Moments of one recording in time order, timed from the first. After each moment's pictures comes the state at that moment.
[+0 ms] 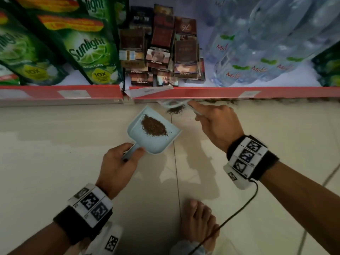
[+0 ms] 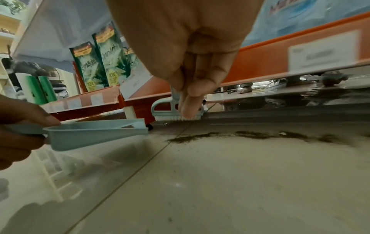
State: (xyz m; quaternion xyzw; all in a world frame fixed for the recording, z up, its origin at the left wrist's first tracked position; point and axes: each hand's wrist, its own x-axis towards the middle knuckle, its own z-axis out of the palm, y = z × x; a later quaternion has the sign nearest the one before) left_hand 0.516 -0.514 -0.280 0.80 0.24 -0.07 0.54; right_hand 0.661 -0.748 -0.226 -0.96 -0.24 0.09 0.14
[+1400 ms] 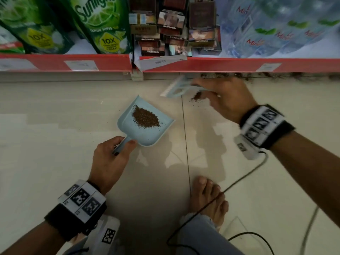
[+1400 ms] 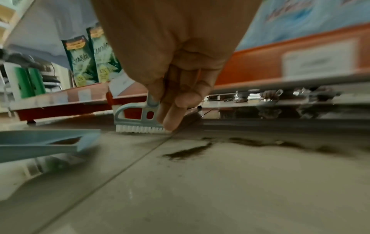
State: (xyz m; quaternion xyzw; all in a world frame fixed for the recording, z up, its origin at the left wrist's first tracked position) left_hand 0.471 -0.487 -0.288 0.81 0.28 -0.08 0.51; right_hand 0.671 -0.750 -0.240 -0.92 -0.33 0.08 0.20
